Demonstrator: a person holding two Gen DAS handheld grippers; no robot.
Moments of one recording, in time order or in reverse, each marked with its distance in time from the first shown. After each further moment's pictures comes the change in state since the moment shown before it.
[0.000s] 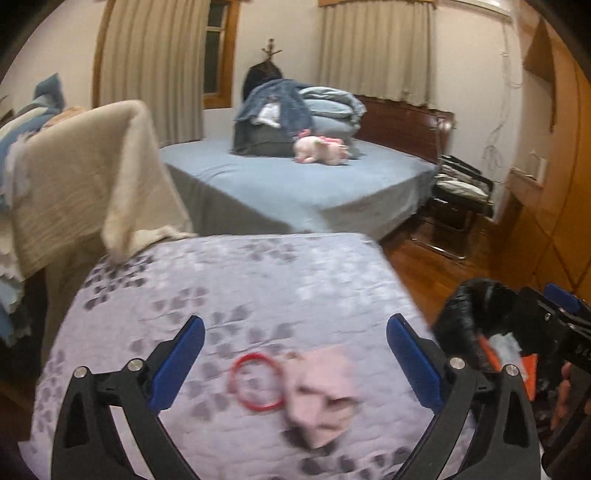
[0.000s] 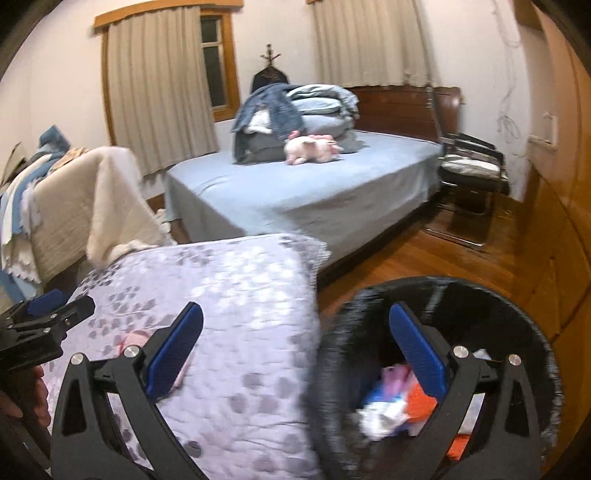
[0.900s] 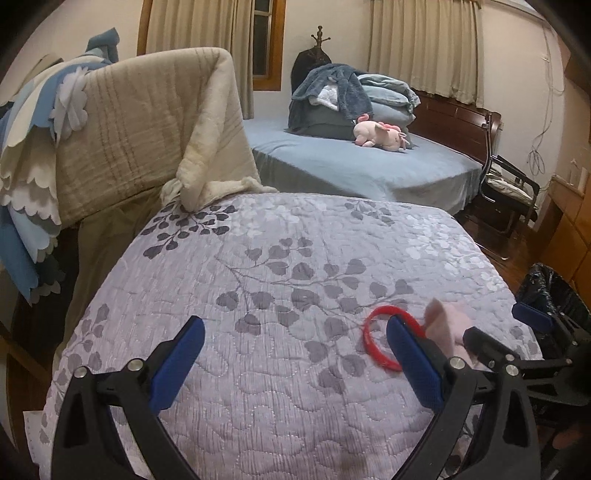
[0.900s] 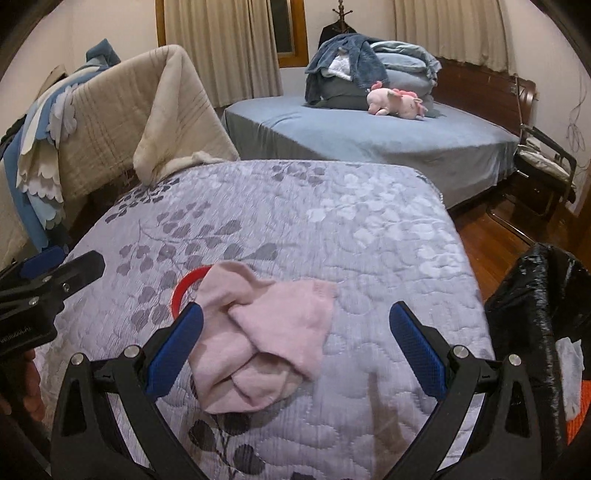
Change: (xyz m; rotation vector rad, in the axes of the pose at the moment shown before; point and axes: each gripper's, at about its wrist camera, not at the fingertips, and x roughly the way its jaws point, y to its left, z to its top) left arm 0.020 0.100 -0.055 -0.080 0.045 0.127; right arm 0.094 0.138 -0.064 -0.154 0.182 0.158
